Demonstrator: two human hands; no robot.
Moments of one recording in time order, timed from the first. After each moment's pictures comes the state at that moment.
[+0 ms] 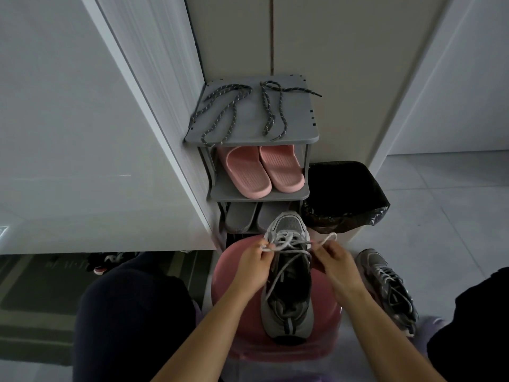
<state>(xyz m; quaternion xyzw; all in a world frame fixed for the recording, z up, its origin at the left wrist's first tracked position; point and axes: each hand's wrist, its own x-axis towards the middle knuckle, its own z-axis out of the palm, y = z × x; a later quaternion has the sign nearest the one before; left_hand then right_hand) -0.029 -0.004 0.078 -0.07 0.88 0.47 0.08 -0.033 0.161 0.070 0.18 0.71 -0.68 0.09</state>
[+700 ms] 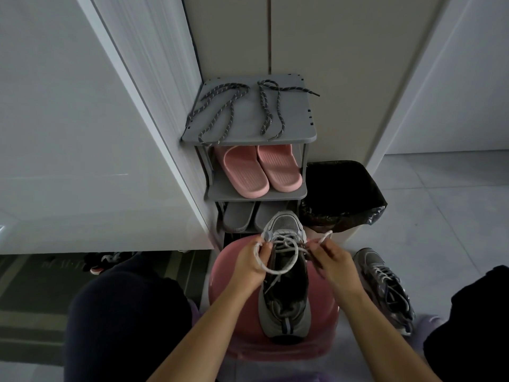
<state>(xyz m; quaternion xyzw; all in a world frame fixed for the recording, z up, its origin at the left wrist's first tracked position) -0.028 -0.003 0.079 -0.08 0.84 0.54 0.06 -0.028 0.163 0.070 0.13 0.72 -0.67 0.07</state>
